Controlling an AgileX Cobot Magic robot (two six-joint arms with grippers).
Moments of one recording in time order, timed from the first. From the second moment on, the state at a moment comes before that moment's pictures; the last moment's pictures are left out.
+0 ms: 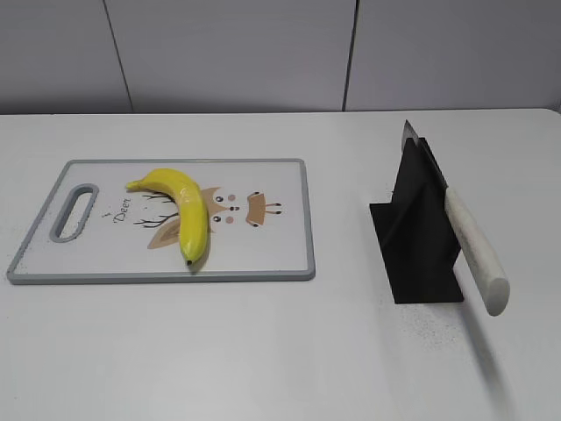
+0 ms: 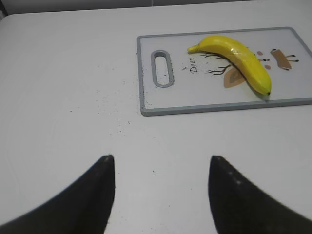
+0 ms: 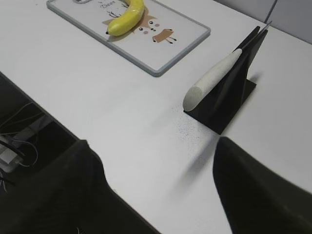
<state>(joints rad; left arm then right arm) -0.08 -0.01 -0.47 -0.03 1.08 0.13 0.46 0.00 -0.51 0.20 1.06 -0.25</state>
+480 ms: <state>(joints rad) -0.08 -0.01 -0.47 -0.03 1.08 0.13 0.08 -0.01 -0.51 0.26 1.05 -0.25</state>
